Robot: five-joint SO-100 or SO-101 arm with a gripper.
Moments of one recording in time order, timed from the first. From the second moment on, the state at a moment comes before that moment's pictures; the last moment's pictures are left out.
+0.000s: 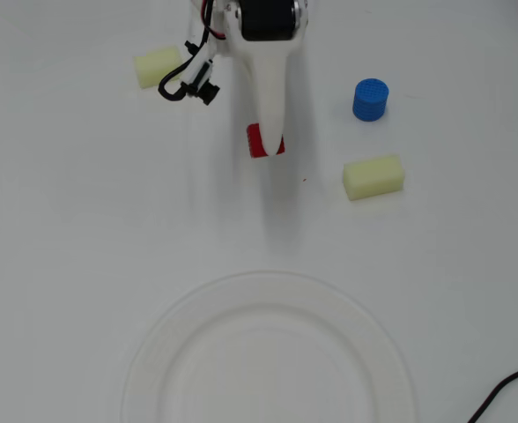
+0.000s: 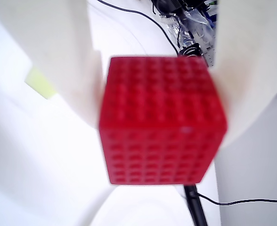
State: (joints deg) arm -3.3 143.1 155.9 11.7 -5.2
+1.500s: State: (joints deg) arm -0.1 88.1 108.4 21.3 0.8
